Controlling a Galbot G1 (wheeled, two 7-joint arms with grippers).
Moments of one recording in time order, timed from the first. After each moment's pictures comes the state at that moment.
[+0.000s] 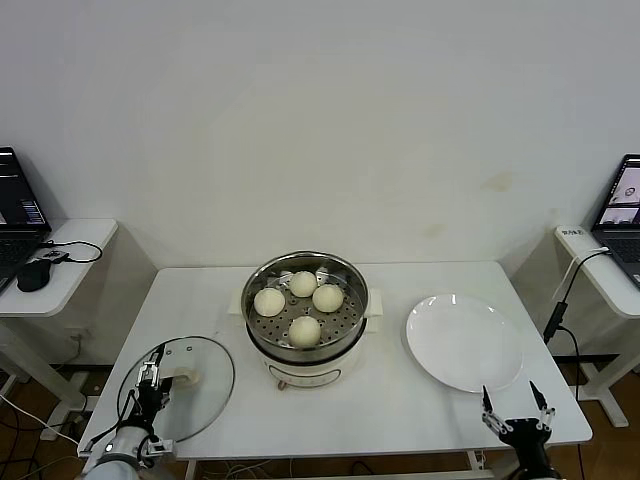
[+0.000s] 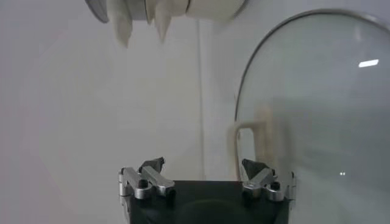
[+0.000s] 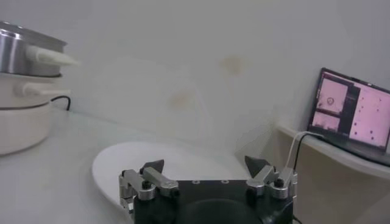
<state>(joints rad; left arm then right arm) 1.39 -1.20 -0.65 -1.57 1.23 -0.06 -0.11 -1.64 1.47 0.88 1.79 -0.02 0.30 -0.16</state>
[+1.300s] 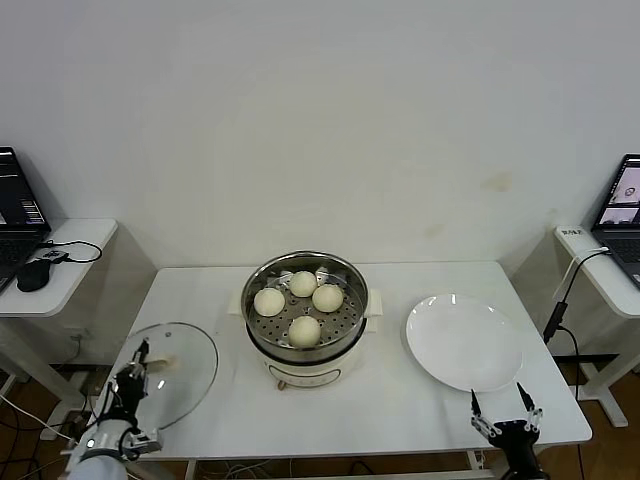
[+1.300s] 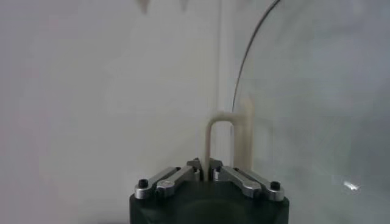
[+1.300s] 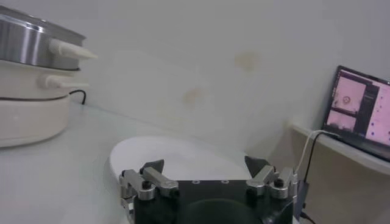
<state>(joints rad) 1.41 -1.18 -0.71 -1.65 1.15 -0.01 -0.15 -1.66 1.46 0.84 1.80 -0.05 0.31 -0.16</state>
